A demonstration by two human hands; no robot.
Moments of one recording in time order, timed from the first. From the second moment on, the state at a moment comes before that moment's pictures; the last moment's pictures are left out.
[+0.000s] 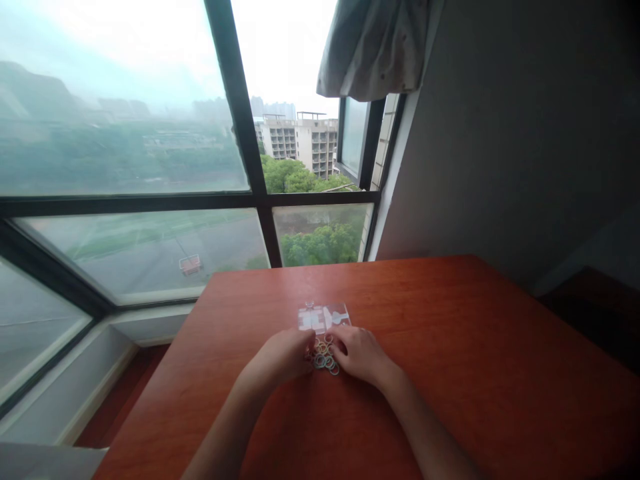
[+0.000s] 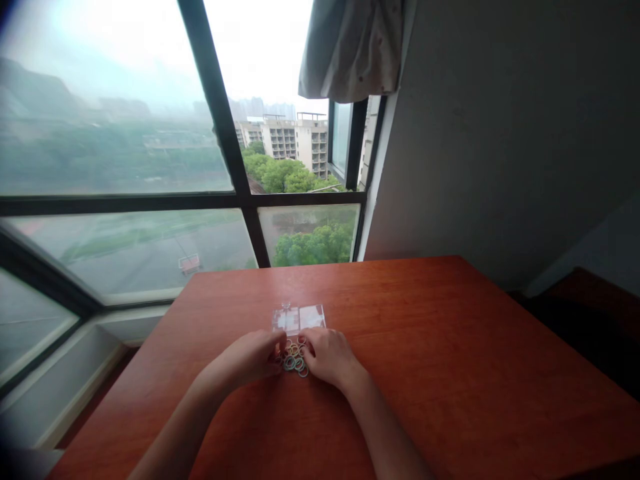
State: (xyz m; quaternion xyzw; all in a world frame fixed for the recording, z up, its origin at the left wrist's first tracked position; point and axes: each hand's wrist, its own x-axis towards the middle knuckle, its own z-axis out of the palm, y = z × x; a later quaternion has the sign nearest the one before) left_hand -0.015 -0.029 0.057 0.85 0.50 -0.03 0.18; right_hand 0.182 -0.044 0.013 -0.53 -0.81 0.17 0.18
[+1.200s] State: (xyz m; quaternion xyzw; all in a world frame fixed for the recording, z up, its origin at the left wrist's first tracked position) left_hand -0.004 -0.030 0.059 0.86 0.41 0.00 0.28; right_hand 0.187 -0.045 0.017 -0.49 -0.82 0.22 0.18
